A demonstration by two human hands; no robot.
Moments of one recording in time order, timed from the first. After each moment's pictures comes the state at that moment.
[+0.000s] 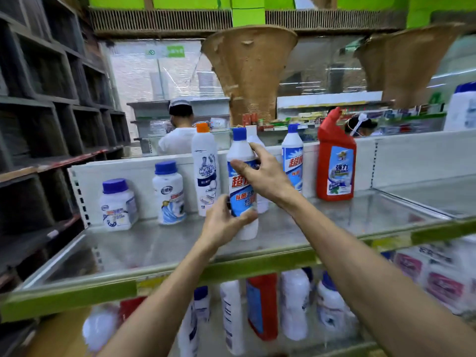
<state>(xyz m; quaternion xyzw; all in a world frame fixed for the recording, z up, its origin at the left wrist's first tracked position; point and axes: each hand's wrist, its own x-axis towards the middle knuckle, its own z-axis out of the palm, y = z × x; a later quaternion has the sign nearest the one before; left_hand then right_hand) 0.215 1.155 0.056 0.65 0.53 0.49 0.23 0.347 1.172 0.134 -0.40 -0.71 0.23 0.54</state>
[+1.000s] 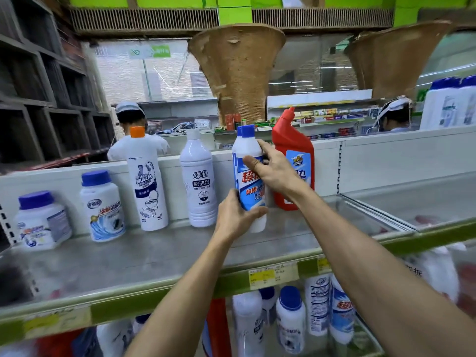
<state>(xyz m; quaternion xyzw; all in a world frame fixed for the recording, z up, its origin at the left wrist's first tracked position) 0.381 1.233 0.057 0.66 0.54 0.48 0.20 0.510 1.252 0.131 -0.39 -0.71 0.26 0.53</state>
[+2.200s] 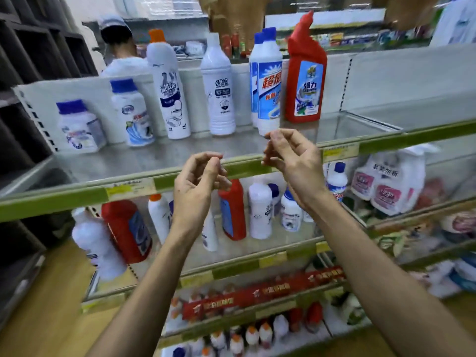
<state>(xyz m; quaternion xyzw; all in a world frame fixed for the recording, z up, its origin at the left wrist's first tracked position) 0.269 1.022 -0.008 0.58 0.34 0.67 0.32 0.450 1.039 0.021 -0.30 -0.54 0.40 0.68</state>
